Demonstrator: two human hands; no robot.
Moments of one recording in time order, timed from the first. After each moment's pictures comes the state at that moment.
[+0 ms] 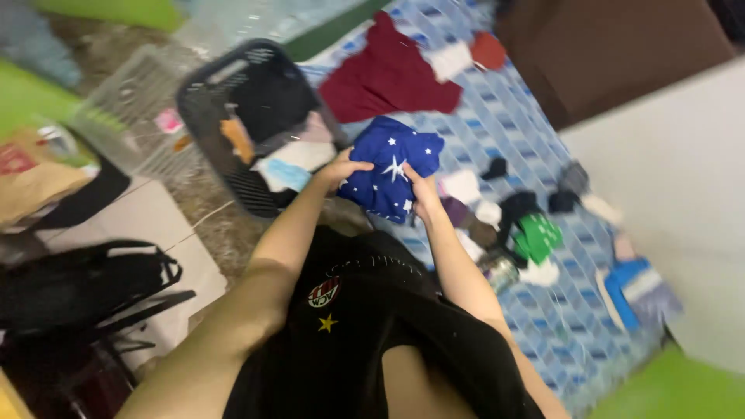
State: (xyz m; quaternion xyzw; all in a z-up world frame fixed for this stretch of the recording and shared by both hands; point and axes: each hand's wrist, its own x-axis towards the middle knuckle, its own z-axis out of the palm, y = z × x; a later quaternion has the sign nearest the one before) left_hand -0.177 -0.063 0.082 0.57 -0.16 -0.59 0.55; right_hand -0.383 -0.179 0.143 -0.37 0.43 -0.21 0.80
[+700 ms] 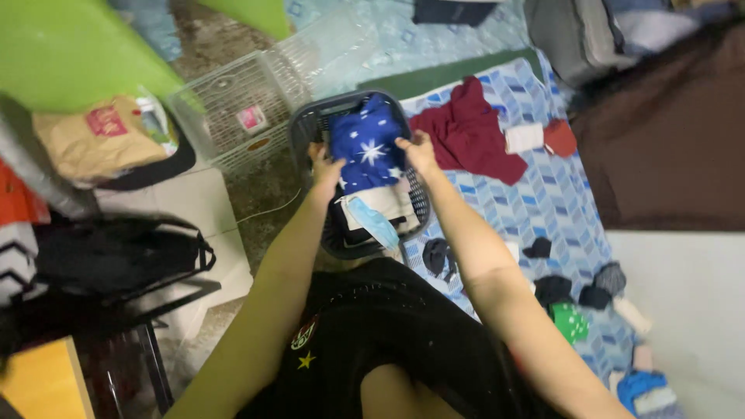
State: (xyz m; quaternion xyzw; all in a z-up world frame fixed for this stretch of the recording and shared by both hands) left_hand 0.040 0.064 -0.026 0.64 0.06 -0.20 0.74; right_hand -0.047 -0.185 0.060 -0.70 0.39 -0.10 0.59
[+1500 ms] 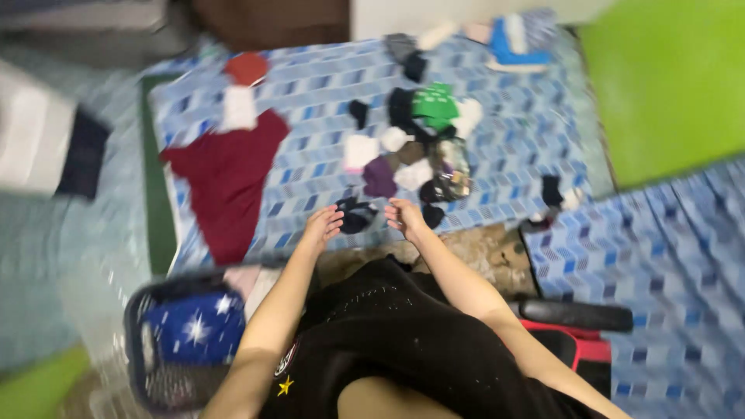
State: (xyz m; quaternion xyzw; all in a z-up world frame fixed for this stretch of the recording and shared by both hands) left_hand -0.236 -0.171 0.012 0.54 -0.24 -0.76 0.26; right_hand -0.519 -0.109 0.019 -0.06 0.60 -0.46 0.66
